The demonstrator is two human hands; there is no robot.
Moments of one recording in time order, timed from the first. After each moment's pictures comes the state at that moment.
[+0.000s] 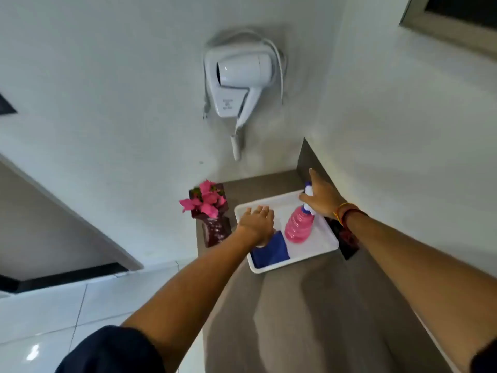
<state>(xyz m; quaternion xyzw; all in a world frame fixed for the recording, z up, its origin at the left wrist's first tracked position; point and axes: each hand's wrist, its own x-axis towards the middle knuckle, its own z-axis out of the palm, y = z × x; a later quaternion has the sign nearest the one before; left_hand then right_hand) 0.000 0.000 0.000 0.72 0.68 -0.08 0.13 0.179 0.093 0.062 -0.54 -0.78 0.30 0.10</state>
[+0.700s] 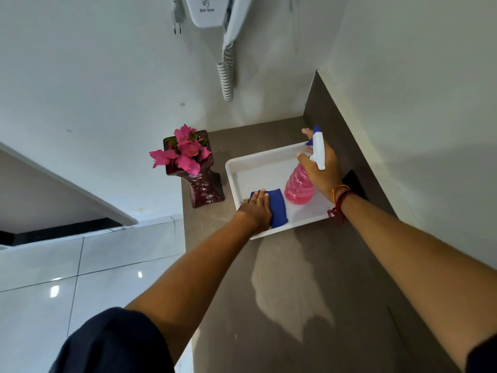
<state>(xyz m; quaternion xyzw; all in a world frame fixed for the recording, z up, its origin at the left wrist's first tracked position) 0.017 -0.001 -0.121 0.69 0.65 -0.19 0.24 0.166 0.103 -0.043 -0.52 -0.68 0.38 0.36</state>
